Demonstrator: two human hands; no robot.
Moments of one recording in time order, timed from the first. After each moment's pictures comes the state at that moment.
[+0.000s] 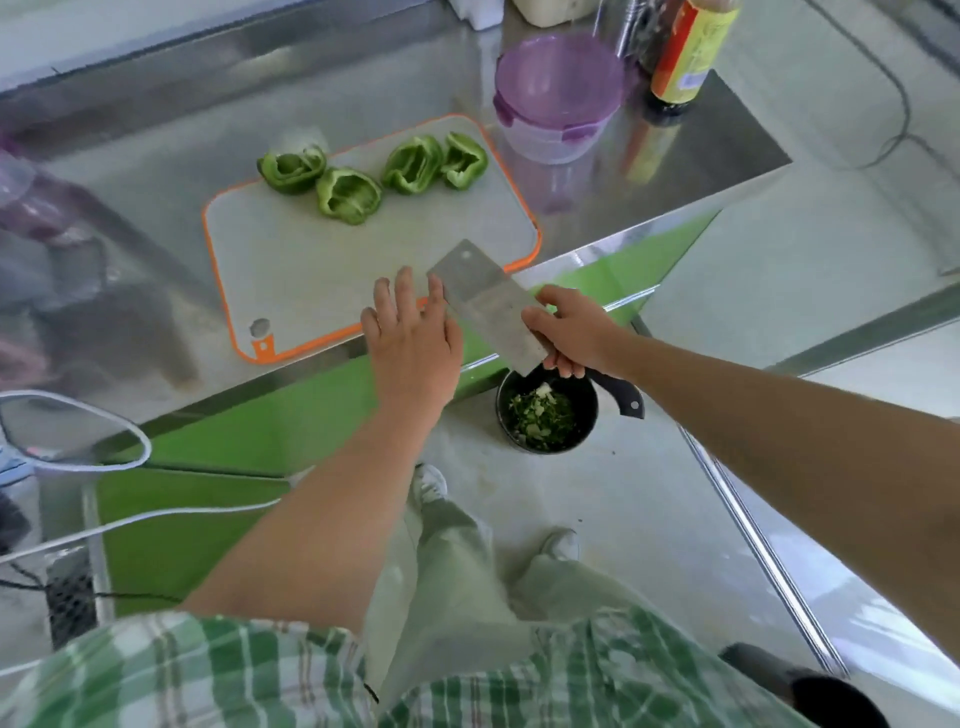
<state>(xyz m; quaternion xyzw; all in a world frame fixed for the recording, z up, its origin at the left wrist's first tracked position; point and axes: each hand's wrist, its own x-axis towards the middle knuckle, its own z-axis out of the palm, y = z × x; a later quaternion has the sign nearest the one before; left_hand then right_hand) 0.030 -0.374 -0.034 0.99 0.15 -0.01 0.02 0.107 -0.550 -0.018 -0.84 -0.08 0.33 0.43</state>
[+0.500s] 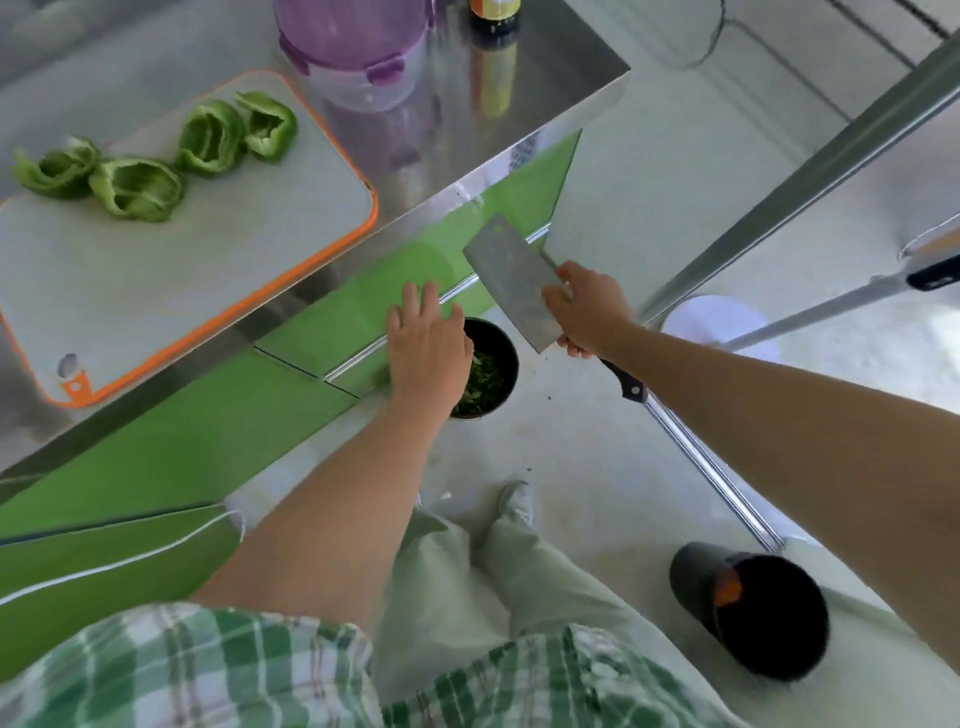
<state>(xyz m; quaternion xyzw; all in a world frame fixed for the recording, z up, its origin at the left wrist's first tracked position) 0.052 -0.522 -0.068 0.99 -0.02 -0.10 0.00 0.097 -0.704 -0.047 -0.89 0.11 0.23 0.37</state>
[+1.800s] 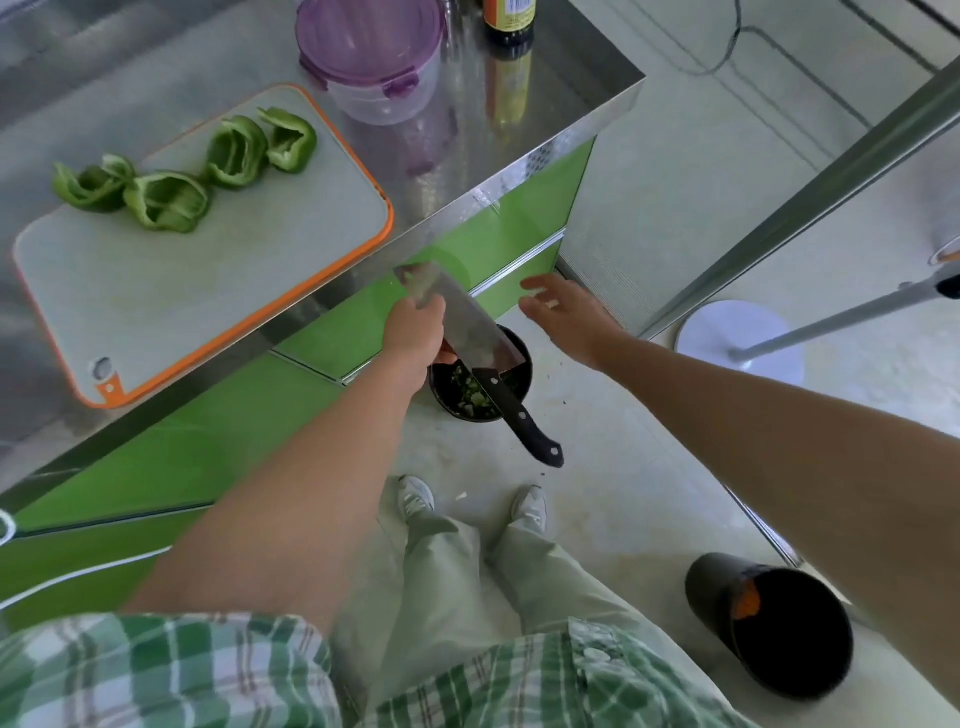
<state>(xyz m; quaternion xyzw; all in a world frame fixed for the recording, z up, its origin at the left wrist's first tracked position) 0.082 -0.505 -0.044 0.75 0.33 -0.18 0.55 0.097 -0.690 -0.058 -0.89 -0.01 0.22 0.41</state>
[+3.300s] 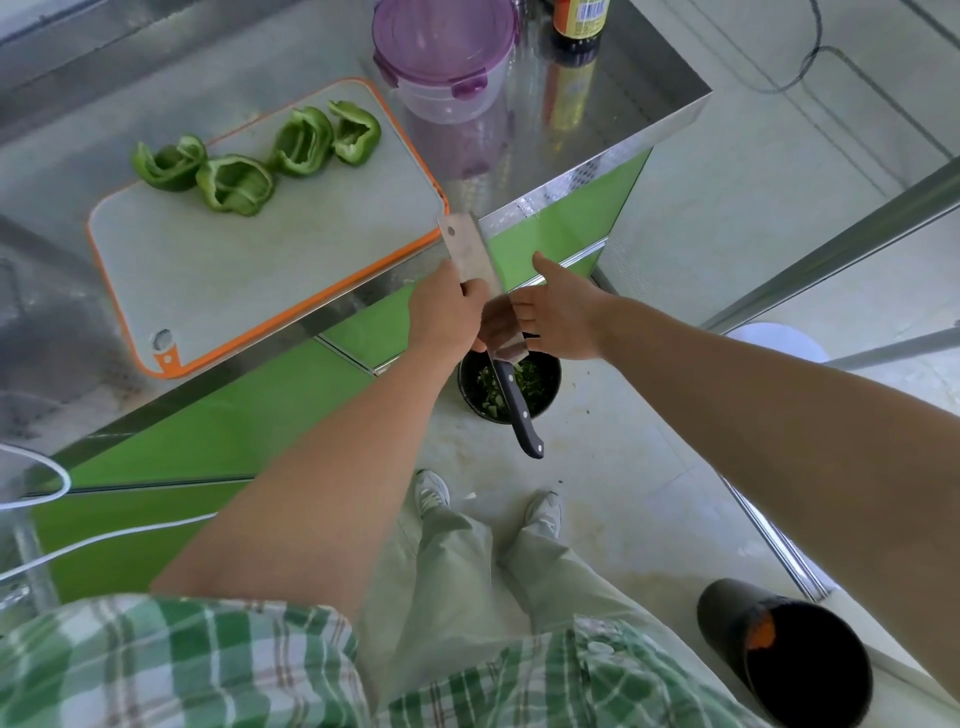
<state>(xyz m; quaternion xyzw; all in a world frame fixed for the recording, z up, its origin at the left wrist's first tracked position) 0.087 -0.484 -0.022 0.91 0.18 -0.10 0.37 0.127 -0.625 -0.037 -0.55 0.19 0.51 0.63</state>
